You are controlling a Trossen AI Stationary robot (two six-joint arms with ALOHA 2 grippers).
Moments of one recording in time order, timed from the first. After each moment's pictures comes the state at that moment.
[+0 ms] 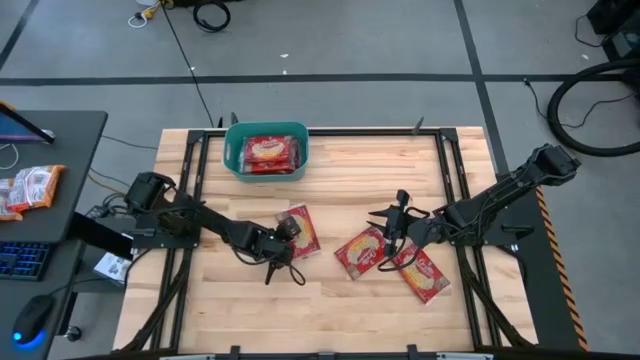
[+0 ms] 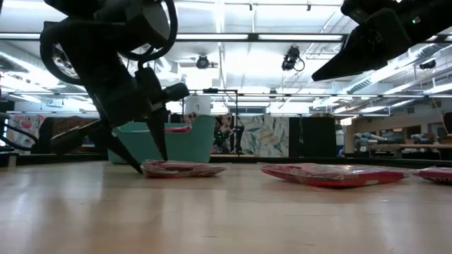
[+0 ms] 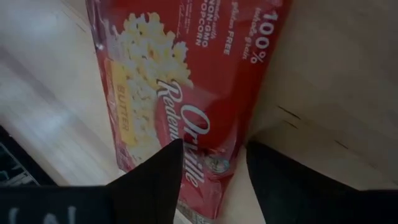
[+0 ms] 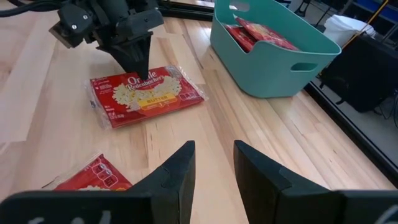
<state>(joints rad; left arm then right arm) -0.31 1.73 0.84 -0.33 -0.52 0.82 0.41 1.13 0.50 0.07 0.73 0.16</state>
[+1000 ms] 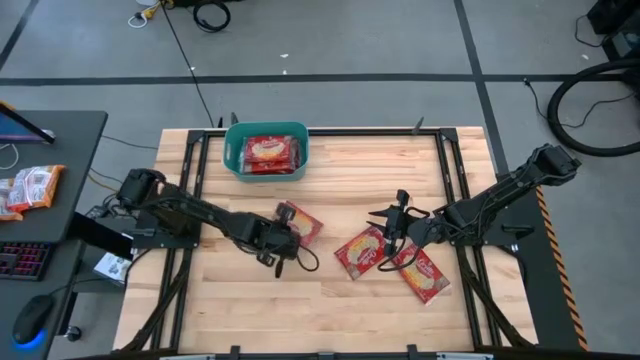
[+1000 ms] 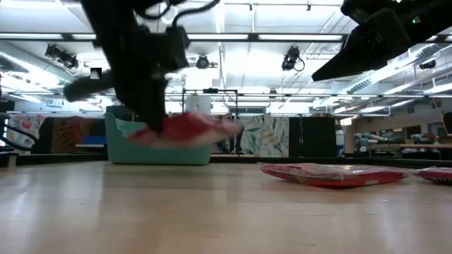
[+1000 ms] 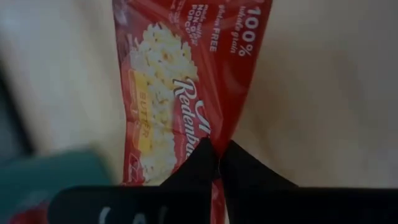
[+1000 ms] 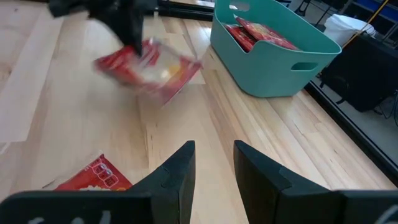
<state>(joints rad) -0.28 1.66 1.04 -0.63 -0.47 0.29 0.41 1.13 0.50 0.07 0.73 0.16</state>
